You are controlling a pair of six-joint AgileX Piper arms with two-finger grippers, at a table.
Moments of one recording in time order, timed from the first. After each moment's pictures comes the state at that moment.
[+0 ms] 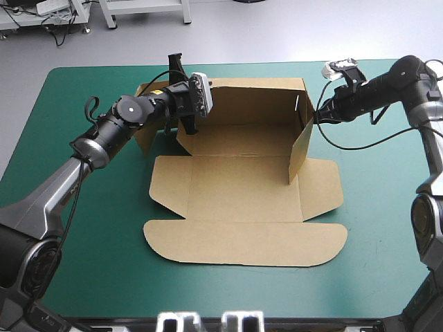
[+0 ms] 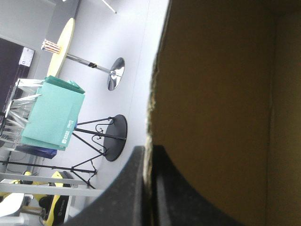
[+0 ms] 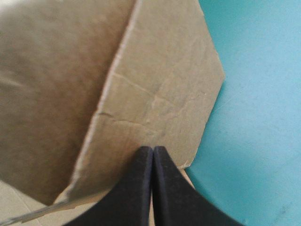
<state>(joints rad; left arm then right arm) -0.37 1.67 -1.44 -0.95 0.31 2.12 -0.05 1.83 -1.71 0.63 1.22 -0.69</state>
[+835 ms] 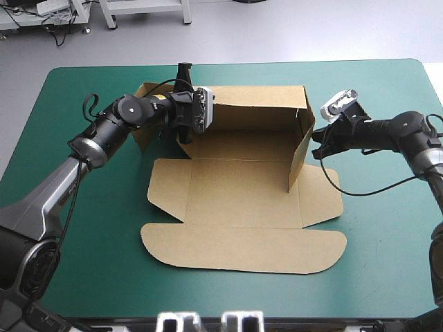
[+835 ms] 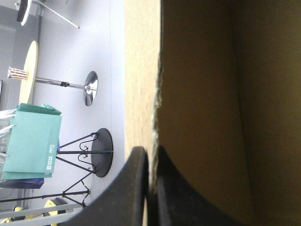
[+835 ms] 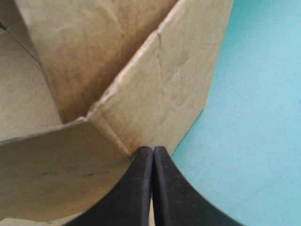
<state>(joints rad) -0.37 1.67 -1.45 -0.78 0.48 2.12 -0.05 1.60 -1.16 0.89 0.76 -1.29</state>
